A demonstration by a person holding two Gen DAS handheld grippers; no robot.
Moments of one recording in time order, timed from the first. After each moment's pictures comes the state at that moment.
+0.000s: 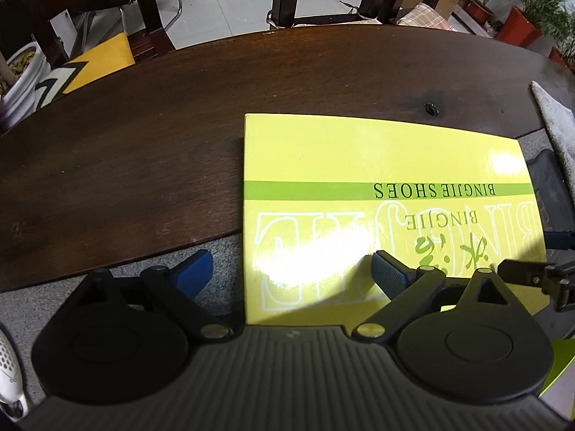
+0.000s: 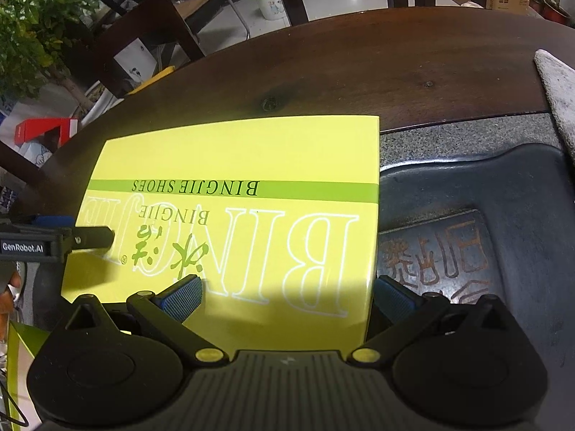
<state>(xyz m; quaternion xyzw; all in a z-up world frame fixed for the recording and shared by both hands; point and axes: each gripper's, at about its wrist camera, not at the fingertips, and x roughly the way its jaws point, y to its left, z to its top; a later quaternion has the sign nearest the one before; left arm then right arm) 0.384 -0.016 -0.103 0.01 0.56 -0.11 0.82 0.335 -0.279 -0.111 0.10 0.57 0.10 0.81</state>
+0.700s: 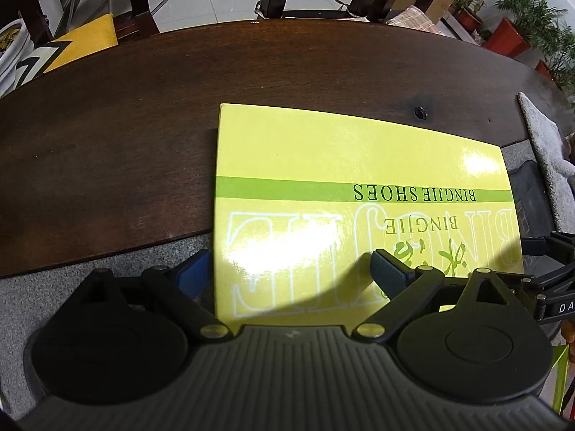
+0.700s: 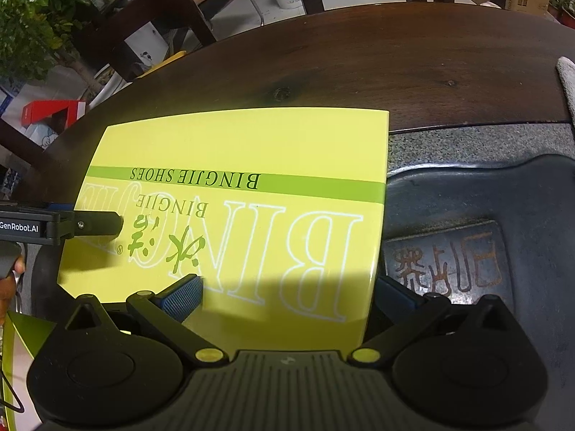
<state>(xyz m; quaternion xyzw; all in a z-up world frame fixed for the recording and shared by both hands) 0.389 -0.010 -0.115 -0.03 0.58 -0.13 0.81 0.342 -0.281 -0.116 0.08 0.58 0.12 0.80</state>
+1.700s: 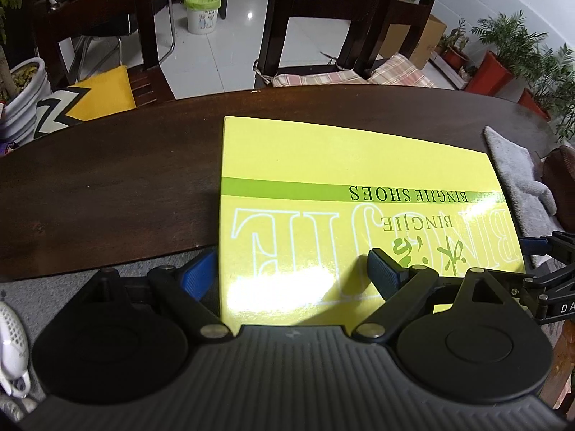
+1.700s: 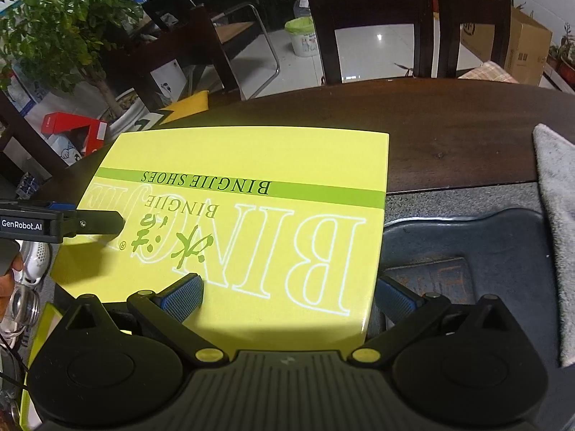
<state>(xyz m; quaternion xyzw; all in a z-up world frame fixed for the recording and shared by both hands) 0.346 0.004 -0.029 -0.03 0.50 -0.13 0.86 0.299 -0.273 -0.044 0.06 0.51 0.13 0.85</state>
